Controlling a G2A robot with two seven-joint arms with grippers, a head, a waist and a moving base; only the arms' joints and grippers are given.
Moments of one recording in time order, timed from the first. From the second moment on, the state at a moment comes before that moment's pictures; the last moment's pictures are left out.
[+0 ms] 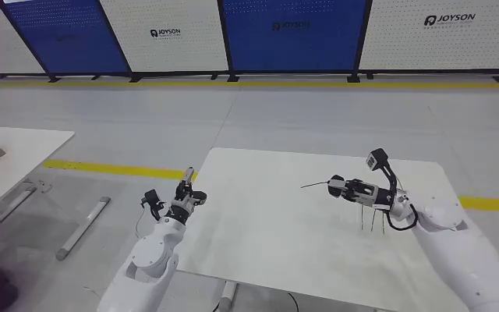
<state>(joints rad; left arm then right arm) 1.73 -1.15 -1.60 -1.80 -0.42 0.00 0.00 -0.80 -1.09 0.89 -1.05 0.58 -0.34 1.05</state>
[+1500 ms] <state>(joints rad) 1.62 -1.17 -1.30 -1.78 0.07 -0.17 -0.06 -0.86 -1.16 0.86 -1.09 0.54 -0.34 0.91</state>
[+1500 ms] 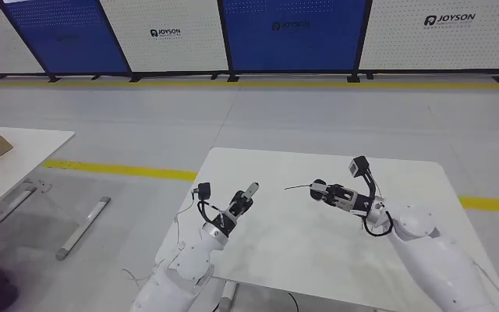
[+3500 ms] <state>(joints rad) 1.44 -1.20 -1.18 -1.68 -0.53 -0.11 -0.32 -0.88 -1.26 0.82 -1.11 0.53 -0.31 0.85</state>
